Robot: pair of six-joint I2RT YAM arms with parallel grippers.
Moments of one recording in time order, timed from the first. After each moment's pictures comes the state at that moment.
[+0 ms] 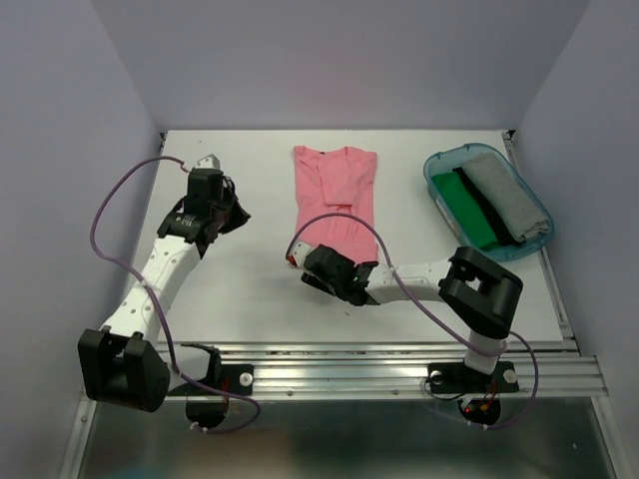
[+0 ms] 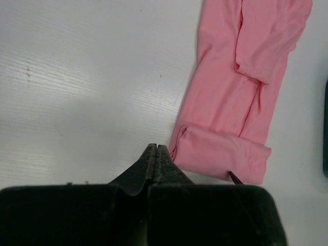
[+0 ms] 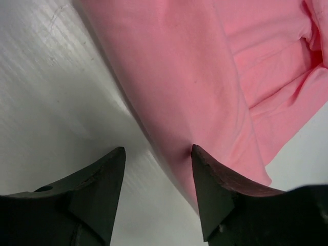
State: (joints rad) left arm -0.21 1.20 1.03 -0.52 -0.03 -0.60; right arm 1.06 1.80 1.00 -0.06 0.46 -0.24
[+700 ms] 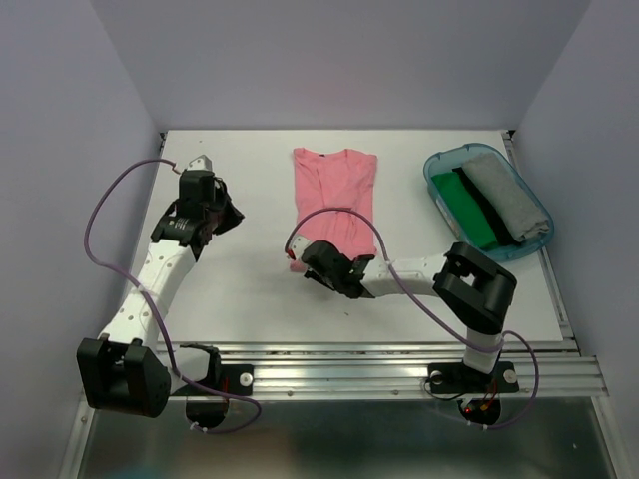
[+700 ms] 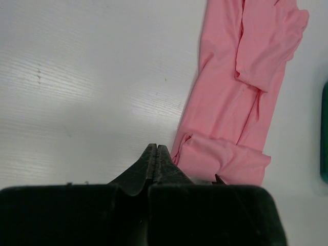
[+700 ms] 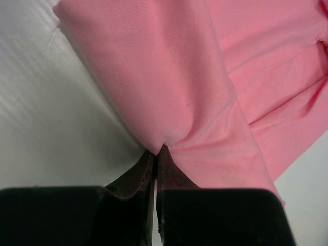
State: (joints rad) left arm -0.17 1.17 1.01 -0.52 -0.01 -0.59; right arm 1.04 1.87 1.06 -0.05 0.40 -0.20
